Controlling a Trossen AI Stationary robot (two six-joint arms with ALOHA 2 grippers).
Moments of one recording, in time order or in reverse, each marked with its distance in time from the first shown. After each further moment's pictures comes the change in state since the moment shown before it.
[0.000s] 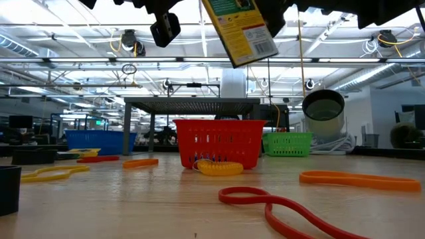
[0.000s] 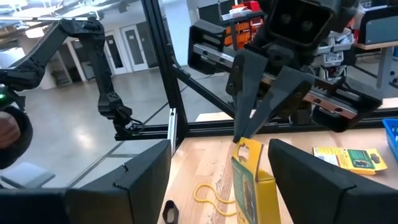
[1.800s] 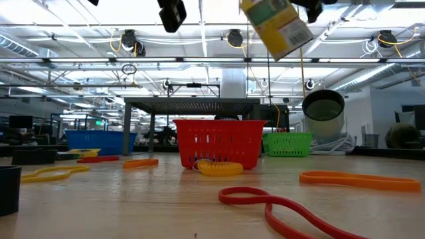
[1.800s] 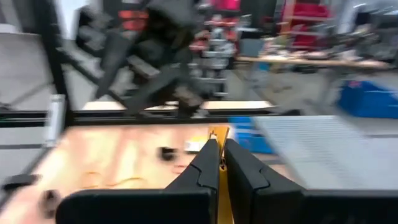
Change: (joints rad) left arm 0.000 -0.002 -0.001 0.150 -0.008 0.005; right arm 0.057 -0.403 -0.001 -0.515 0.503 -0.219
